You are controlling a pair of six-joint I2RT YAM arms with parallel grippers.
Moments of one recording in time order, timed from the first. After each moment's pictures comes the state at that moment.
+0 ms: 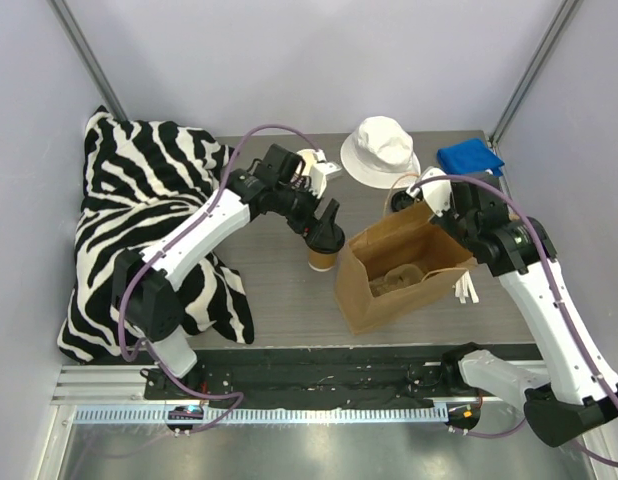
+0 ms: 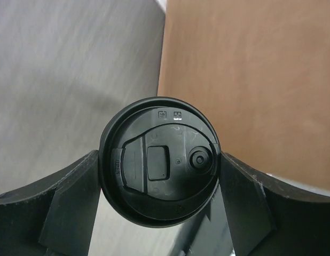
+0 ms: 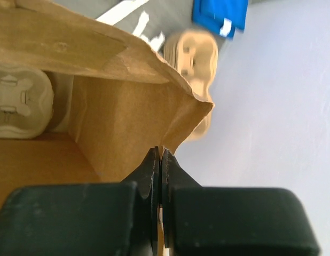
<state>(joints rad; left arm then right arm) -0.65 1.70 1.62 -0.75 0.57 0.05 0.35 1.02 1.34 -1.10 0.38 -0.59</state>
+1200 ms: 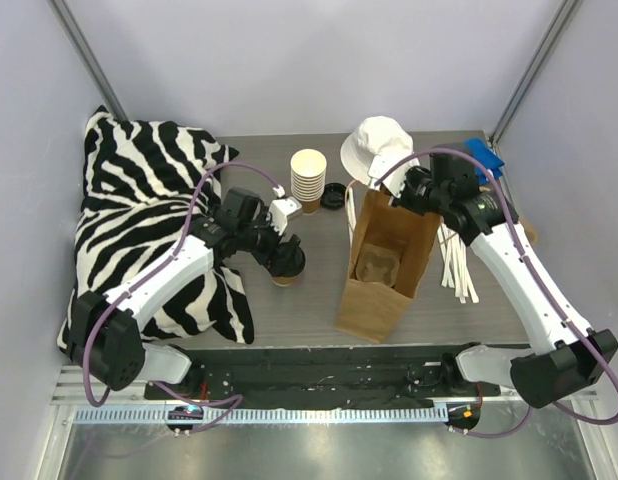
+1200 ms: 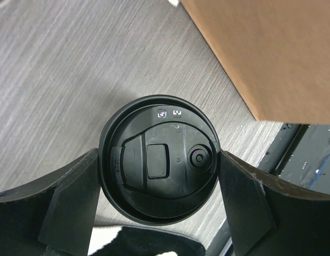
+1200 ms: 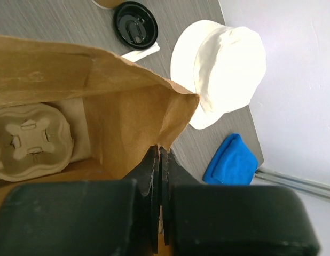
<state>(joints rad) -0.51 1.36 1.02 -0.50 0.47 0.19 0.35 1.25 1.34 -0.69 -0.20 -0.90</state>
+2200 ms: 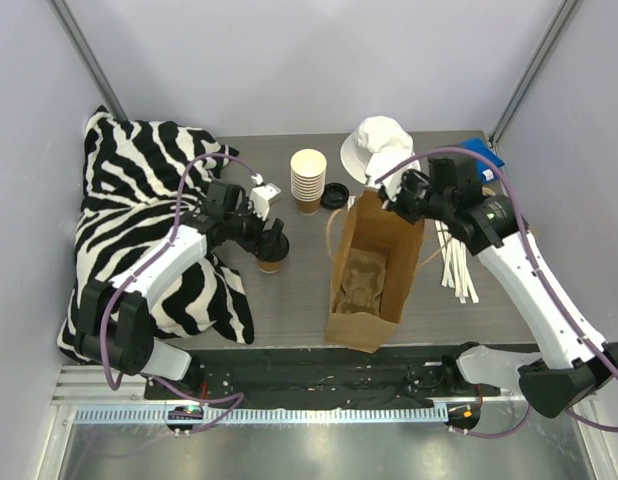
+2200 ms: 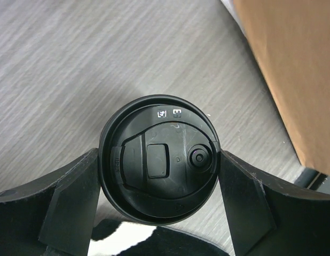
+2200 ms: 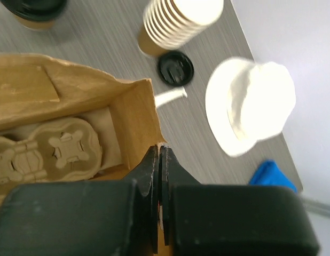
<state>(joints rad) -0.36 1.44 1.02 -0.44 0.47 0.21 0.43 1.18 1.41 -0.78 -0.26 -0.71</state>
